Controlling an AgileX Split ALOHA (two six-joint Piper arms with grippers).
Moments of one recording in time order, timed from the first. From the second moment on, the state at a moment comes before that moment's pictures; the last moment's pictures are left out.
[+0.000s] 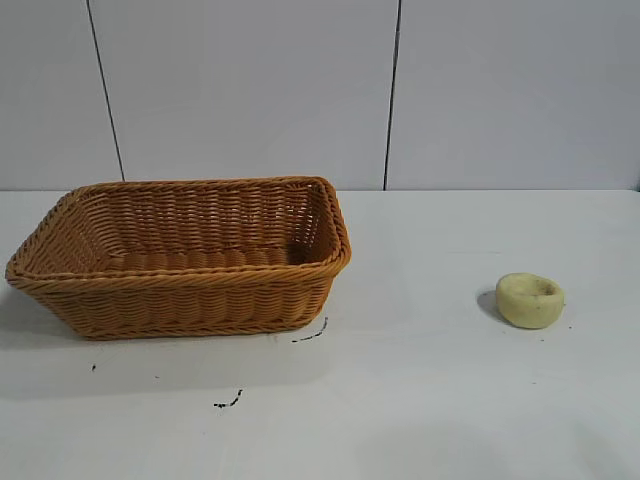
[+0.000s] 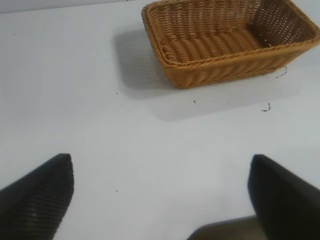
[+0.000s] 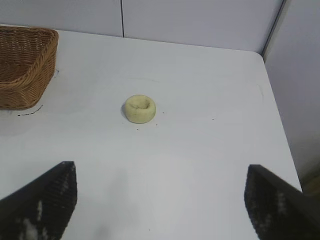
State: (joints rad) left arm -0.06 -0.01 -0.50 -0.09 1.07 0.12; right arm 0.02 0.00 -0.50 0.04 1.03 -0.07
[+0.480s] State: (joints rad) left arm -0.06 -0.01 -0.50 -0.09 1.07 0.12; right arm 0.02 0.01 -0.51 0.04 1.03 -0.06
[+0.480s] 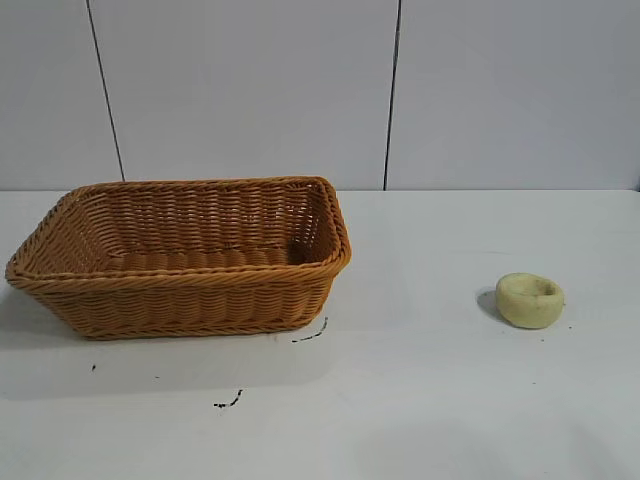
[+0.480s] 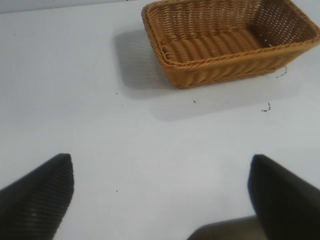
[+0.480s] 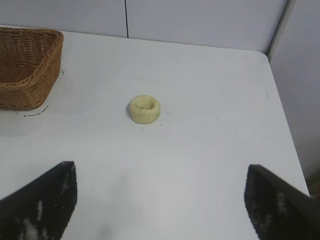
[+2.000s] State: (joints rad) left arm -0.06 -0.01 -0.50 -0.09 1.07 0.12; right arm 0.08 1.91 -1.37 0.07 0.90 -0.11
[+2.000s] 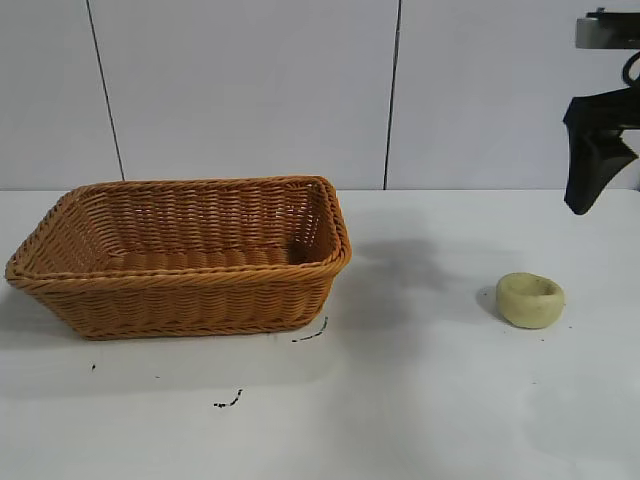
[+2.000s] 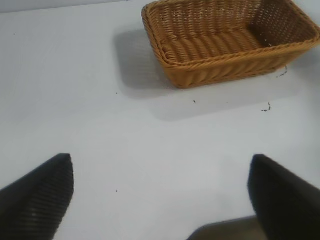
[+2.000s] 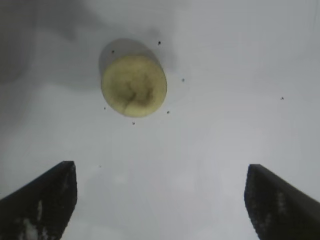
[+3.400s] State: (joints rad) left arm -0.06 -0.01 -0.50 -0.09 1.07 0.12; right arm 0.08 2.00 -1.52 0.08 0.97 -0.12
